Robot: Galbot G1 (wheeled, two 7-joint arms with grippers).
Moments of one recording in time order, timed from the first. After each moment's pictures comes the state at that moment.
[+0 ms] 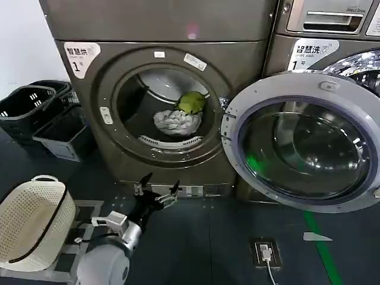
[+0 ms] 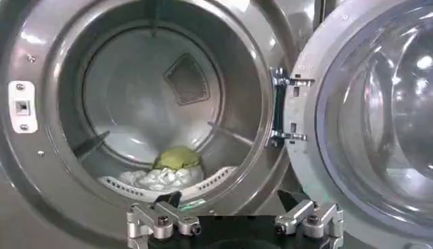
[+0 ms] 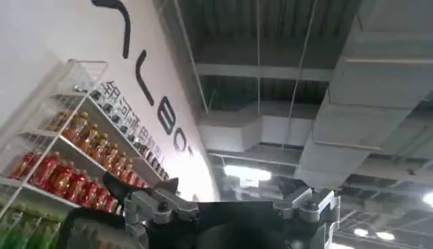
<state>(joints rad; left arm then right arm) 1.34 -1.44 -0.44 -2.18 -0.06 0.40 0.14 -1.37 0.88 2.33 1.78 0.19 -0.19 -0.24</state>
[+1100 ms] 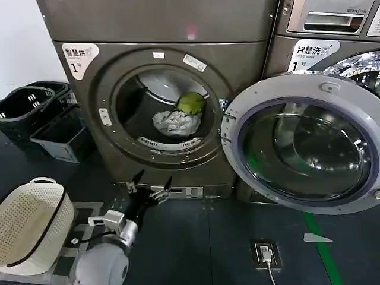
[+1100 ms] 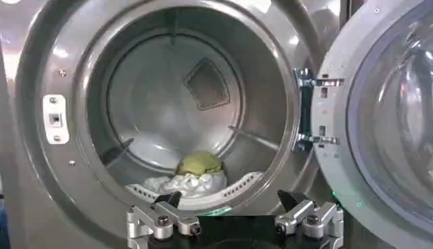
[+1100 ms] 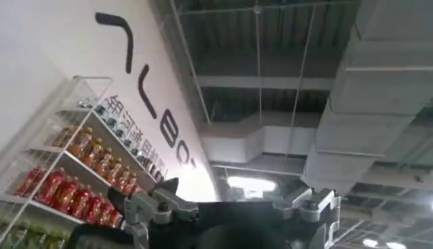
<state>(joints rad) 1.31 -1.45 -0.45 -2.18 -0.04 0.42 0.10 -1.36 0.88 2.31 1.78 0.21 -0.17 -0.24</state>
